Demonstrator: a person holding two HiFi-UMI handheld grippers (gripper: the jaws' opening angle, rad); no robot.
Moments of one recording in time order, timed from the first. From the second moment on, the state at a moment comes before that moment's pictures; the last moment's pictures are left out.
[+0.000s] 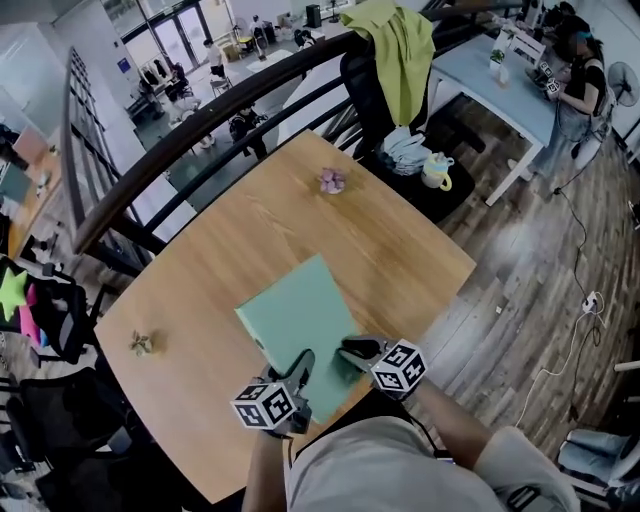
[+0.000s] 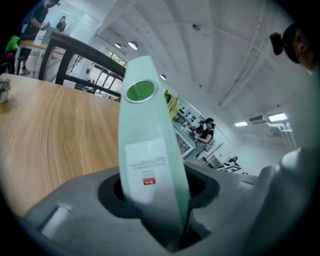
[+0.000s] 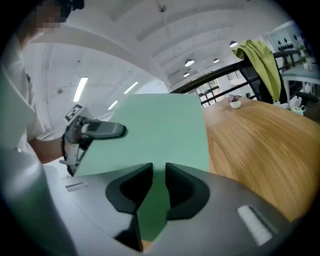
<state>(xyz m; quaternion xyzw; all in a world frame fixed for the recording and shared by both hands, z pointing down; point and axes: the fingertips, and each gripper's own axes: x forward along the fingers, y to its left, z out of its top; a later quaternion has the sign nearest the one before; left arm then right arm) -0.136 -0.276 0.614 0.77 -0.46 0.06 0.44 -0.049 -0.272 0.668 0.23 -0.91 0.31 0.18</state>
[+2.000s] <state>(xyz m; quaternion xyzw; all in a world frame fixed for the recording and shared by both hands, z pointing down) -0.181 -0.333 0.707 0.63 -0.54 0.21 0.51 -0.027 -0.363 0.745 0.16 -0.84 0.46 0.22</state>
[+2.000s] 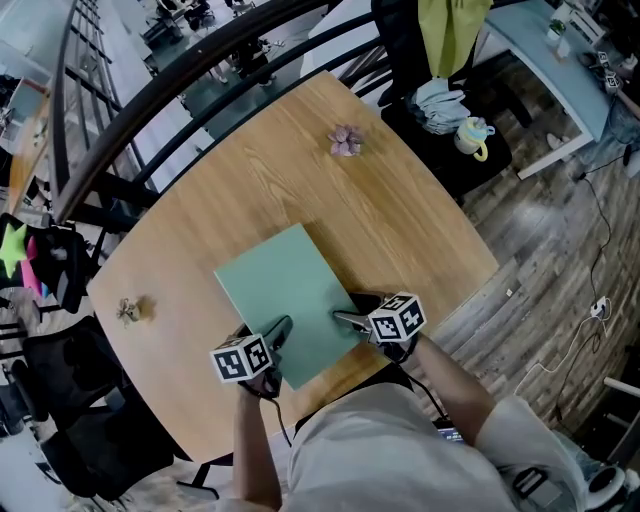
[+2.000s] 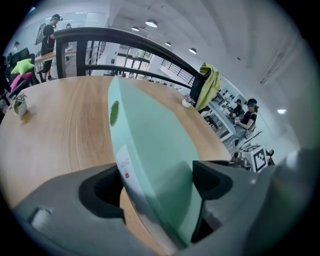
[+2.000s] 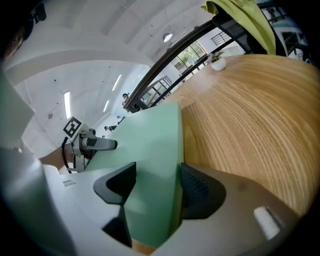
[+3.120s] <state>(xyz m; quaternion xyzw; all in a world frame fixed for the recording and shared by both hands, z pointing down) -0.171 -0.379 0.761 0.62 -0.56 0.23 0.49 -0.003 -0.422 0.752 0.25 -0.85 0.38 0.27</state>
